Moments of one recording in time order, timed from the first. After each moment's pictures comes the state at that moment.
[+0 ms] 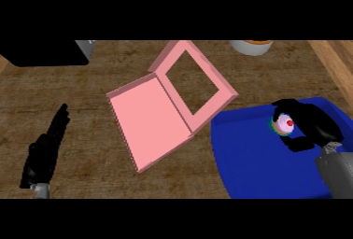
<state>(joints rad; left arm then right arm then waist) 0.04 0.26 0.01 -1.56 -0.12 0.13 0.10 -0.27 -0.42 0.03 -1.24 0.99 0.20 -0.18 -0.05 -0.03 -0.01</state>
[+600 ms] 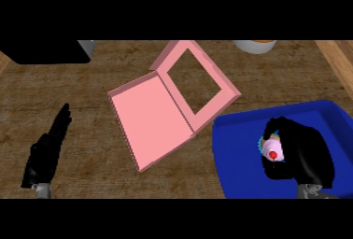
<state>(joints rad) 0.04 0.25 0.00 -1.56 -0.13 0.12 0.10 -0.03 -0.16 0.18 -1.89 1.19 0.27 0.45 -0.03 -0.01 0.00</state>
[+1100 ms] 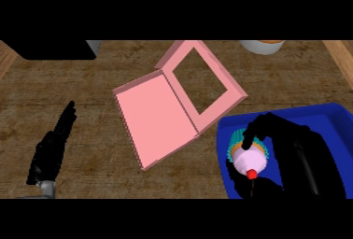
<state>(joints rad) 0.02 0.24 -0.01 -1.56 -0.14 0.11 0.10 -0.14 -0.02 0.33 -2.21 1.05 0.28 0.58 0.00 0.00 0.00</state>
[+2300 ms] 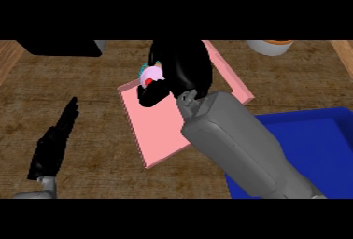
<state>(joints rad) -0.01 0.22 0.01 -1.57 -0.16 0.07 0.11 -0.99 0.00 0.40 -1.32 0.72 -0.04 0.88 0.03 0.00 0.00</state>
